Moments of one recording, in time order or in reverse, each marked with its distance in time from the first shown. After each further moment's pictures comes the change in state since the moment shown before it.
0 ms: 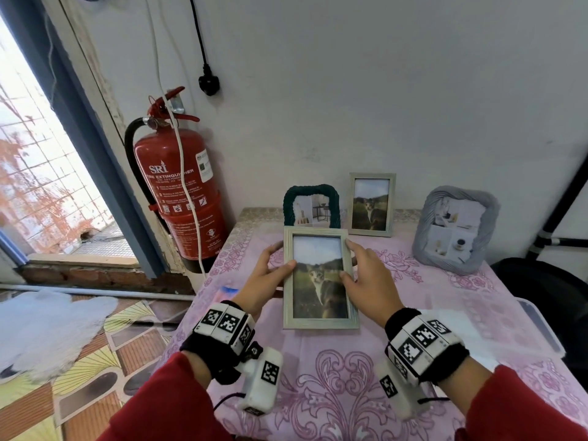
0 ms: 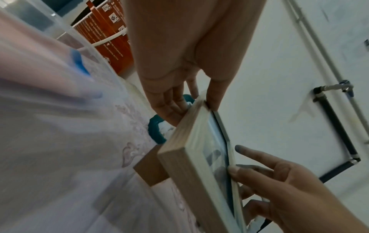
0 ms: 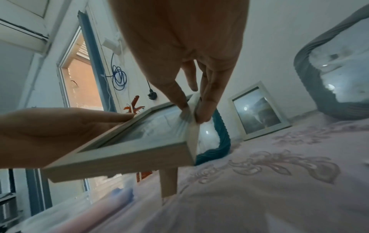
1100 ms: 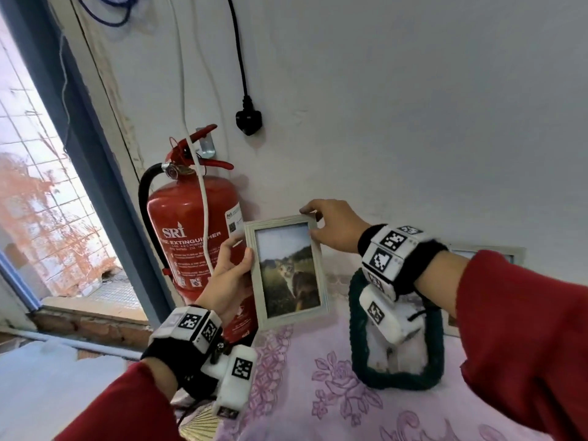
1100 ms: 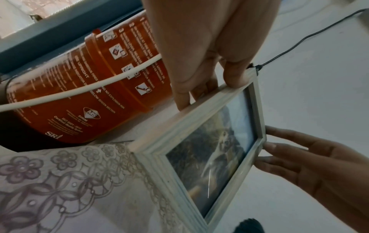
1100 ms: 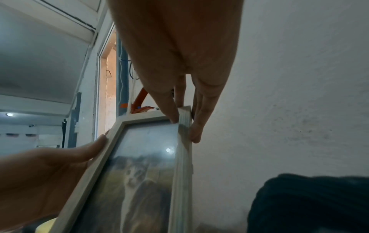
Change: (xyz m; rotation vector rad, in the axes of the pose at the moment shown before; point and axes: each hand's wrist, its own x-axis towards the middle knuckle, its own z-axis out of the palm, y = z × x) left_hand 0.208 0.047 -0.177 -0.231 0.110 0.253; right_hand 0.312 -0.127 0.064 -0.096 -0.268 -0.302
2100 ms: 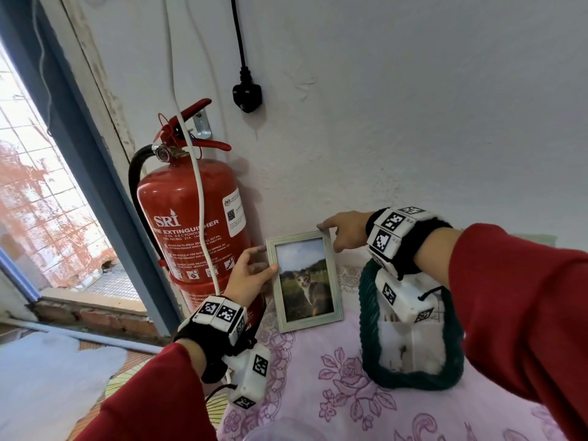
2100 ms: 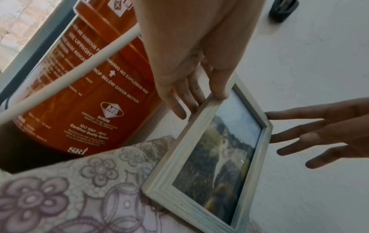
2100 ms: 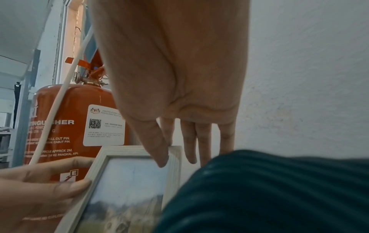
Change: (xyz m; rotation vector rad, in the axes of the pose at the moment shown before) left_hand 0.040 -0.057 -0.011 0.330 0.164 -0.104; right_hand 0.030 0.036 0.021 -0.381 -0.453 0.163
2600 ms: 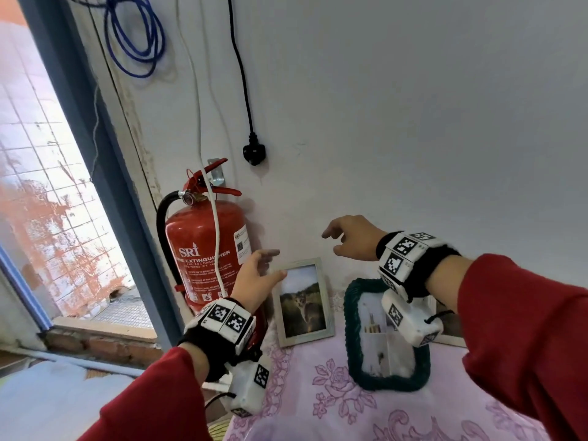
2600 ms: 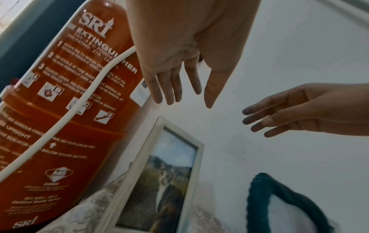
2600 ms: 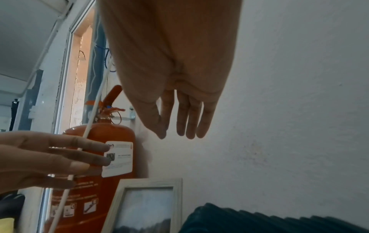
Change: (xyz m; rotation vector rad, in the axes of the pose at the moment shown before) left_hand -0.062 0.093 0.013 0.305 0.004 0.254; right_hand -0.084 0.001 -0.034 0.279 0.366 -0.085
